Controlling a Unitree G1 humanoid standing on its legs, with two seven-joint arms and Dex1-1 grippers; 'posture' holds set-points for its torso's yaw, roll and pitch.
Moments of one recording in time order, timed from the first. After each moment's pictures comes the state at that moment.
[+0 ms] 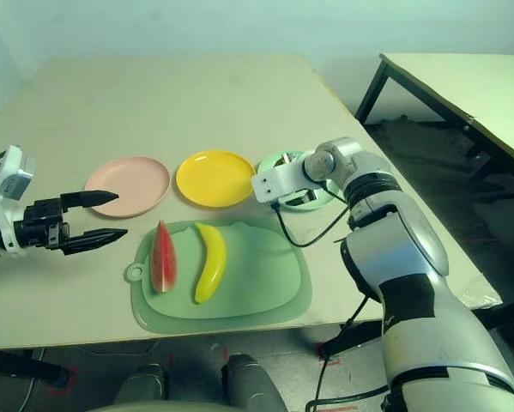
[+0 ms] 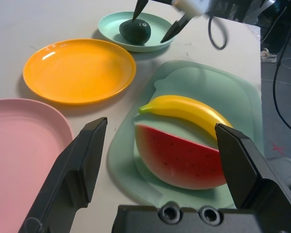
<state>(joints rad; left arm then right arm) -0.25 0.84 0.16 -0.14 -0.62 0.51 -1.15 -1.26 -0.60 0.55 1.24 -0.61 -0.74 1.03</state>
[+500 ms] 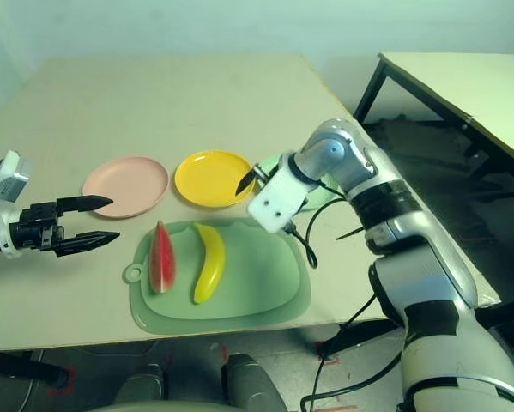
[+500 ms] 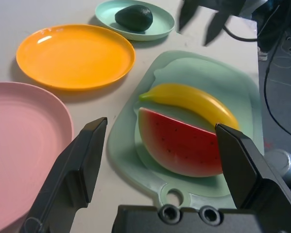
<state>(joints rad) -0.26 0.84 0.14 -0.03 -0.59 0.47 -1.23 -1.00 -0.69 0.54 0.32 -0.18 -0.64 1.58</state>
